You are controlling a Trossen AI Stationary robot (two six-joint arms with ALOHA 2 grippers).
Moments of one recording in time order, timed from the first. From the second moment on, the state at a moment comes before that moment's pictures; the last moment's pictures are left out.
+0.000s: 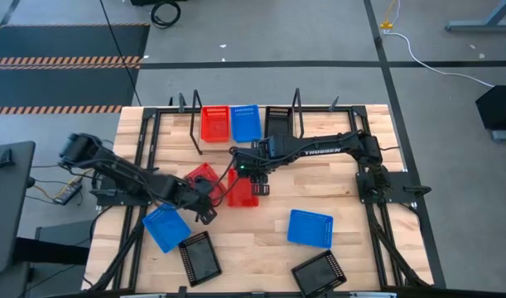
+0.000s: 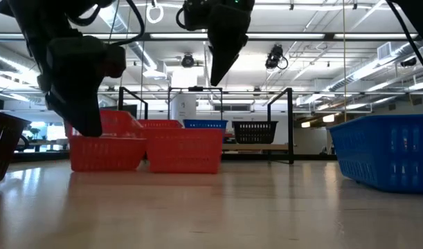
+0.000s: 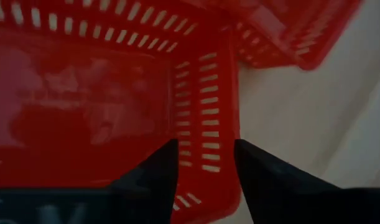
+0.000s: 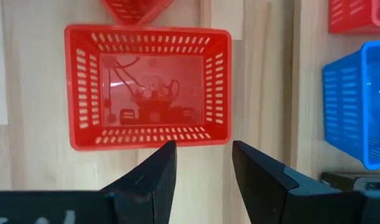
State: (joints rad) left arm -0.36 1.39 0.71 -0.46 -0.27 -0.98; right arm 0.03 2.05 1.96 -1.16 0.16 -0.01
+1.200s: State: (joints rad) left arm -0.38 1.50 0.83 -0.58 -0.26 -0.73; right arm -0.01 2.05 1.96 -1.21 0.16 0.01
